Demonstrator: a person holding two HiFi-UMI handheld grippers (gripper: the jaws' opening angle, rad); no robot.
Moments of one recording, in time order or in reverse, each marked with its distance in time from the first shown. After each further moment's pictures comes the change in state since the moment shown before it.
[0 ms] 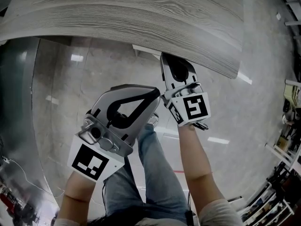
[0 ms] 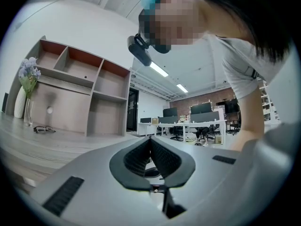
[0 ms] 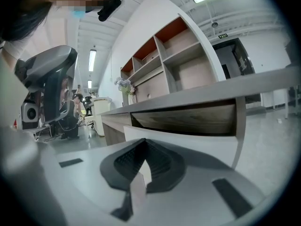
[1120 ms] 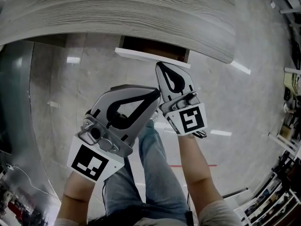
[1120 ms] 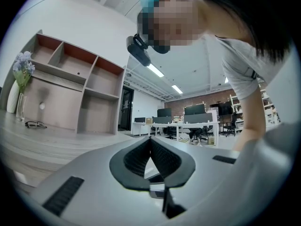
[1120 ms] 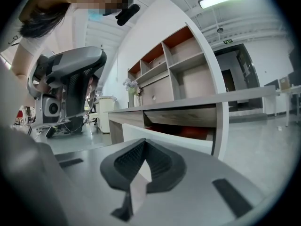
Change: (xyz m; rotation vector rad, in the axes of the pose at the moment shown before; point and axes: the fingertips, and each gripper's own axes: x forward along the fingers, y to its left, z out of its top) left arm 0.007 -0.027 -0.010 -0.017 0.004 -0.075; right arm -0.048 0.020 -0.017 -0.060 -0.012 0.015
